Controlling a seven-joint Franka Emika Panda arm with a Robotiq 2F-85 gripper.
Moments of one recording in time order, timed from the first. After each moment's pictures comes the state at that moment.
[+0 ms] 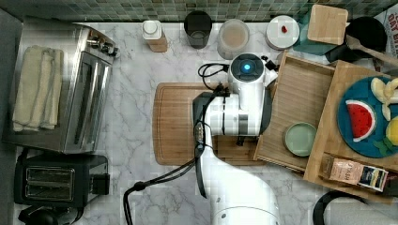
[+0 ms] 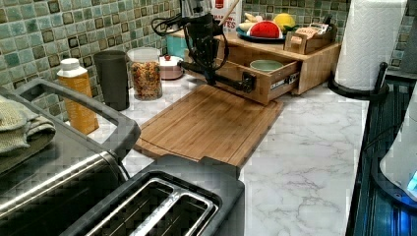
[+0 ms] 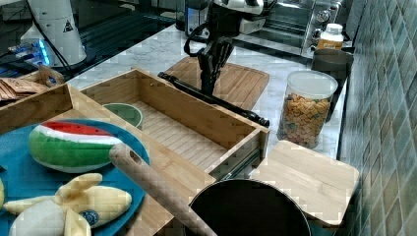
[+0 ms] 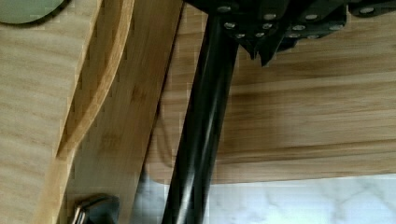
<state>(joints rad) -0.05 0.36 -0.10 -1.98 -0.14 0.65 -0.72</state>
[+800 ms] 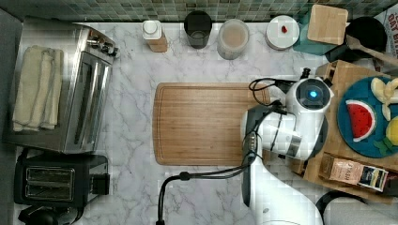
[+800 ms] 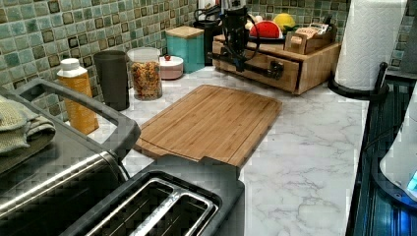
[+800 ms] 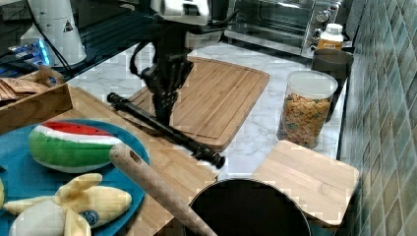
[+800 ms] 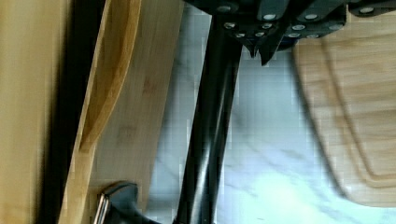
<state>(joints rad) -0.16 0.33 -0.25 -2.06 -0.15 0.80 -0.93</state>
